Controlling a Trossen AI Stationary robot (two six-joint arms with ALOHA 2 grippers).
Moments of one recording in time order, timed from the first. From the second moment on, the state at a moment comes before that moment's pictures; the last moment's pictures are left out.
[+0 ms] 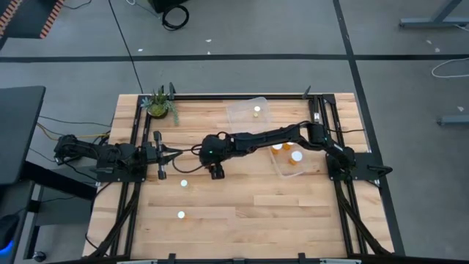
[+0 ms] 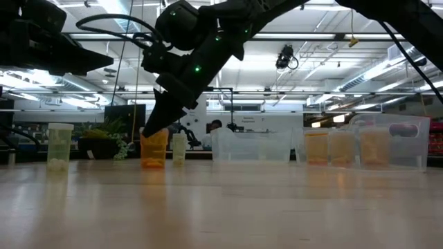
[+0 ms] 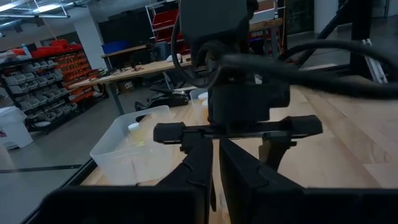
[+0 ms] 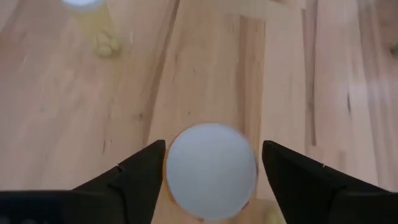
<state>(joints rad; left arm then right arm) -0.24 0.07 0.03 0.03 -0.45 0.20 -0.02 2.28 1.82 -0.41 0.01 -0.21</state>
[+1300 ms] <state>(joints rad) -0.24 0.07 0.03 0.03 -0.45 0.20 0.02 2.08 1.83 -0.86 0.20 -0.03</state>
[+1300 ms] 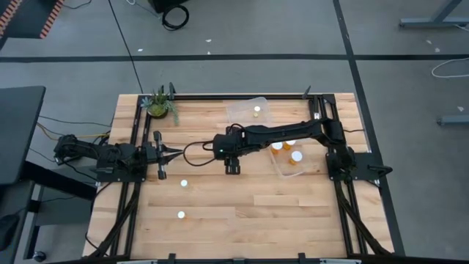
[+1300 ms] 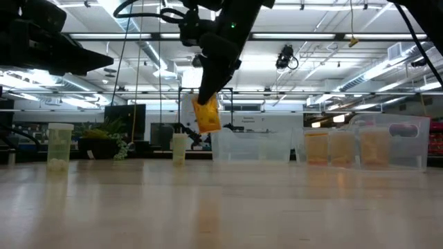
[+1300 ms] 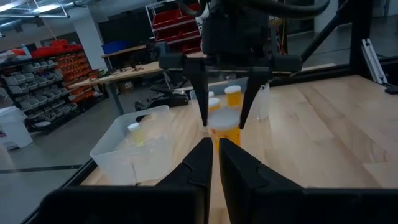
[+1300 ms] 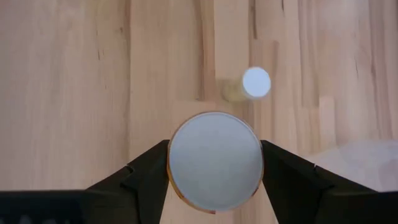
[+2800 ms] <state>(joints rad) -0.24 0.07 0.03 0.03 -0.45 0.20 0.15 1.88 1.82 -1.37 0.43 0.32</state>
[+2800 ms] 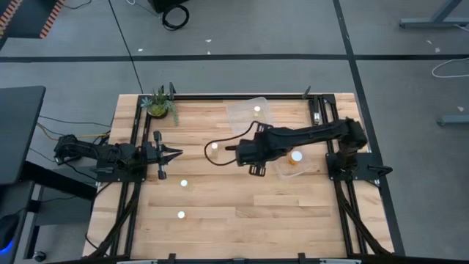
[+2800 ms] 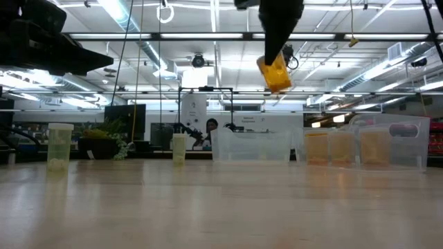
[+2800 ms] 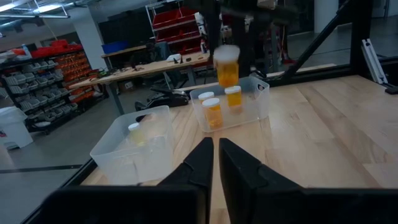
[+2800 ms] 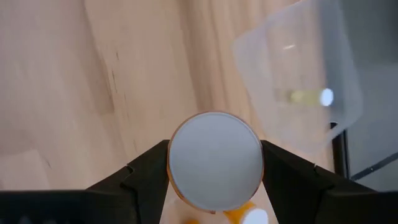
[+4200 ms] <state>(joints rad) -0.24 0.07 0.03 0.03 -0.45 0.20 0.20 1.23 0.79 -0.80 0.39 0.66</state>
